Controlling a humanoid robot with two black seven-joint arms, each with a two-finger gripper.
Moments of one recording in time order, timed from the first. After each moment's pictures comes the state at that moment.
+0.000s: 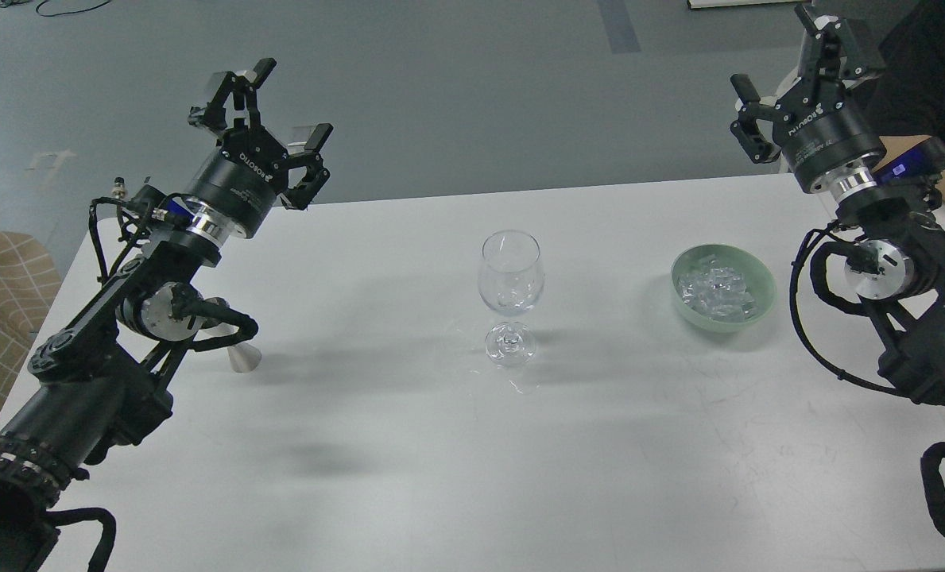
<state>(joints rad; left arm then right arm) -0.67 0.30 -1.00 -0.86 0.43 -0.44 -0.33 0.71 -0.27 1.12 0.71 -0.56 0.38 0.42</state>
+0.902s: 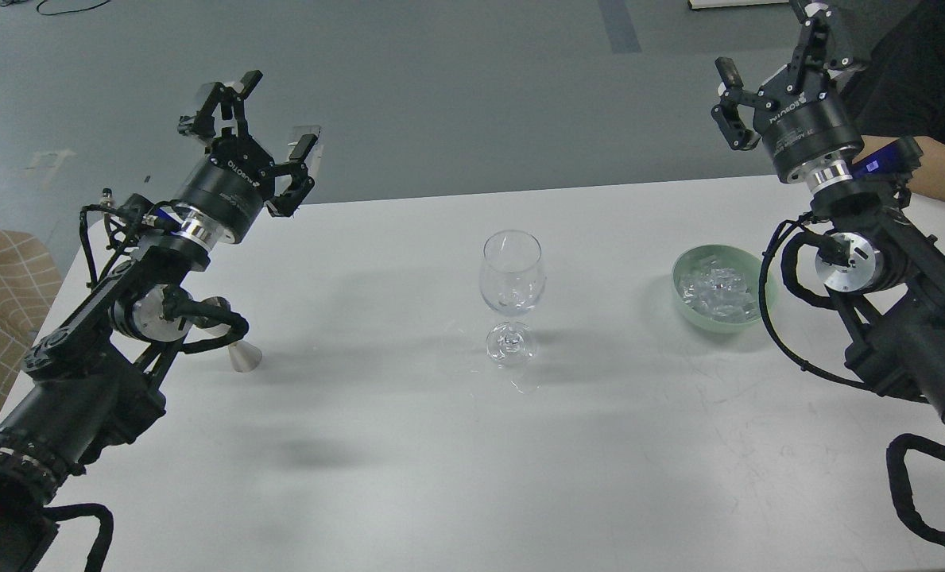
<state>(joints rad) -0.68 0.30 -1.01 -0.77 0.41 -0.42 -0.32 0.72 -0.21 1.17 0.70 -0.56 0.36 0.44</state>
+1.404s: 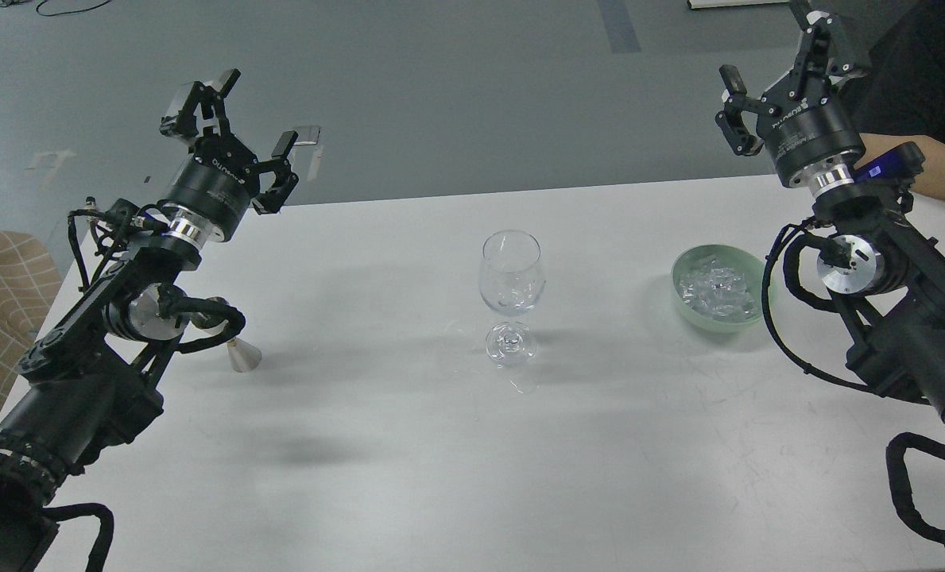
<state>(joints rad) -0.68 0.30 -1.03 -0.76 0.41 -0.39 -0.33 0.73 -0.21 1.16 0.67 -0.56 0.36 0.44</state>
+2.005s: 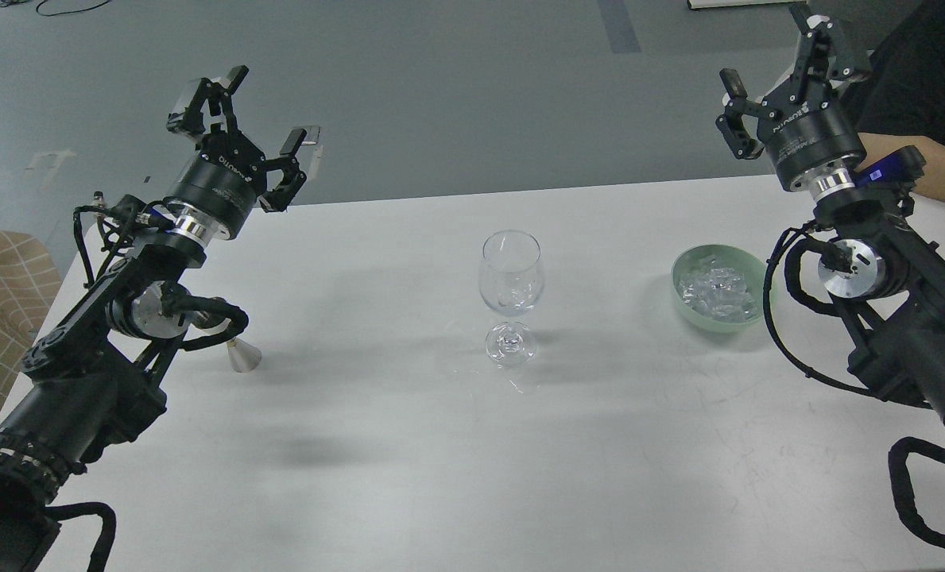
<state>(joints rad) -0.68 0.30 -1.03 -0.78 0.41 -0.40 -0.32 0.72 -0.21 1.16 0.67 -0.56 0.36 0.44</state>
